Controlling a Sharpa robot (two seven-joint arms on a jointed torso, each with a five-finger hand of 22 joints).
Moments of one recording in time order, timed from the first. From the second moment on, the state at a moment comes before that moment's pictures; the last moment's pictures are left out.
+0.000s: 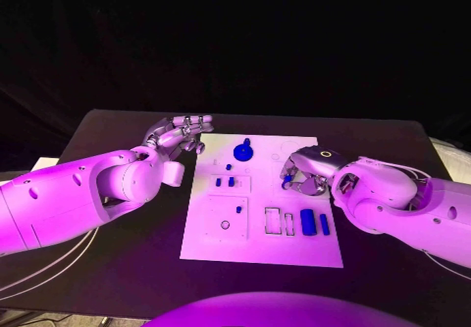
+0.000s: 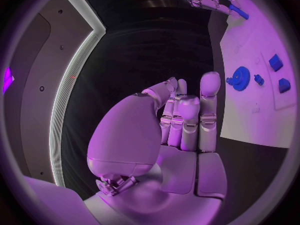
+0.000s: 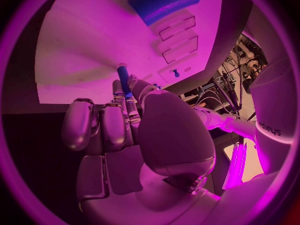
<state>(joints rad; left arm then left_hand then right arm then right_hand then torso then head) 1.16 -0.87 -0.04 1.56 0.10 -0.31 0.38 1.40 -0.10 0.46 -0.08 0.08 1.05 0.16 0.13 0.07 1.18 0.08 0.23 0.15 1.34 0.00 1.16 0.75 0.15 1.27 0.10 0.75 1.04 1.11 -0.97 -0.03 1.80 -1.76 -0.23 -0.31 1.43 -0.07 0.42 0.07 0.04 1.17 0.11 0.09 0.09 1.25 0.06 0.09 0.07 1.47 -0.02 1.28 1.09 0.09 1.40 0.08 1.29 1.08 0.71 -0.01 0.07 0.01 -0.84</state>
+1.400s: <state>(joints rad) 1.16 -0.82 -0.04 1.53 0.10 -0.32 0.39 1.40 -0.10 0.46 -0.08 0.08 1.05 0.16 0.13 0.07 1.18 0.08 0.23 0.15 1.34 0.00 1.16 0.76 0.15 1.27 0.10 0.75 1.05 1.03 -0.69 -0.04 1.79 -1.70 -0.19 -0.21 1.44 -0.07 0.45 0.05 0.05 1.16 0.13 0.07 0.08 1.25 0.07 0.07 0.07 1.47 -0.02 1.28 1.08 0.09 1.40 0.08 1.29 1.07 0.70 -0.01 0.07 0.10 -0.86</state>
